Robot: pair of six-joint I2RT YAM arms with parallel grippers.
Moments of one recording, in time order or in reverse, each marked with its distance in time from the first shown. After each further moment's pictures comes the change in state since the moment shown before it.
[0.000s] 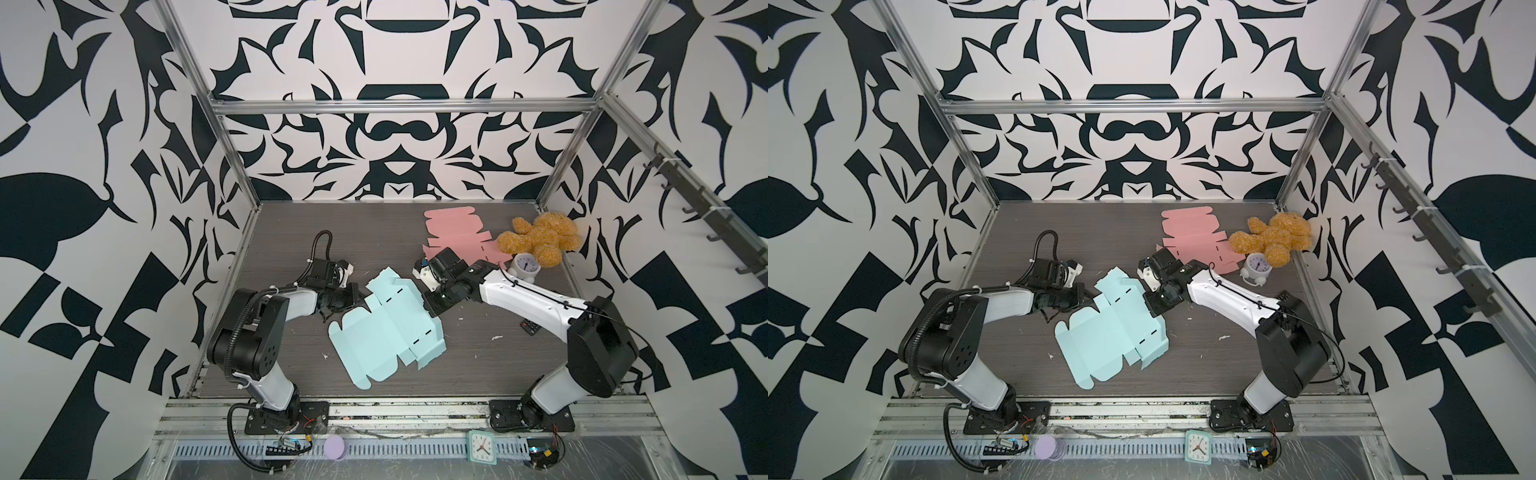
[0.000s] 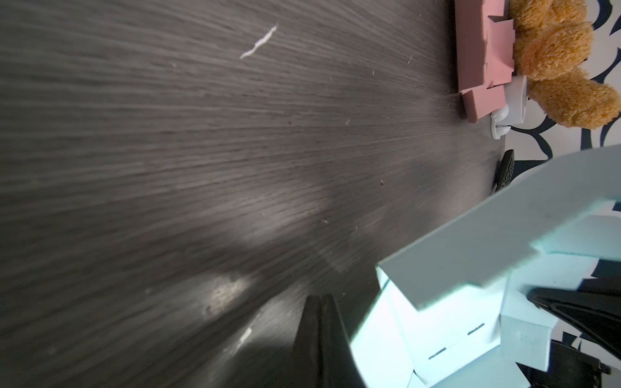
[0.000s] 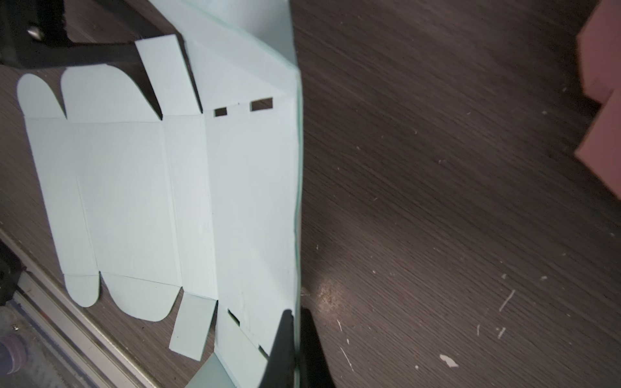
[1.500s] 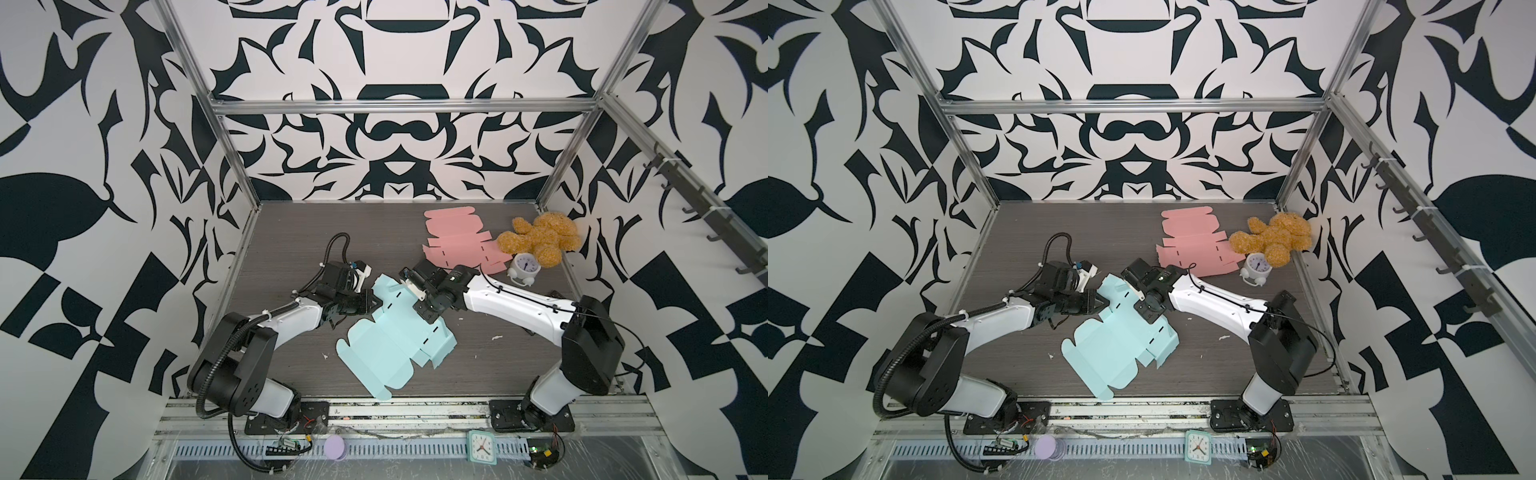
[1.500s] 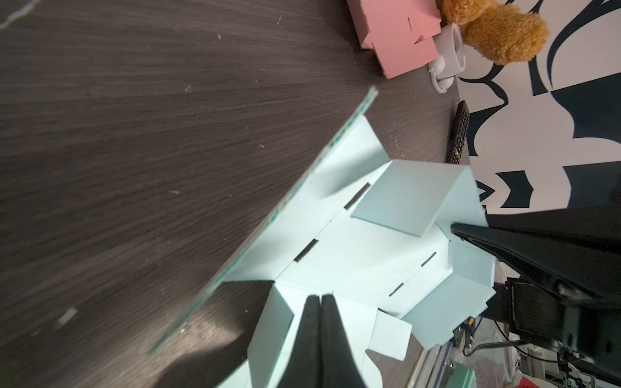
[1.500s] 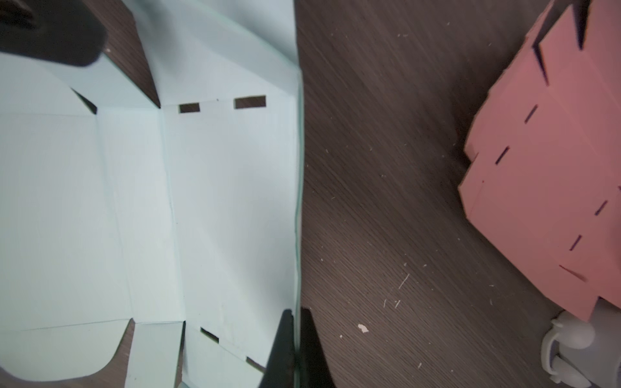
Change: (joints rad) left arm -0.175 -0.213 -0.043 -0.009 -0.028 -0.015; right arm 0.190 0.008 0.080 -0.112 0.409 -0.153
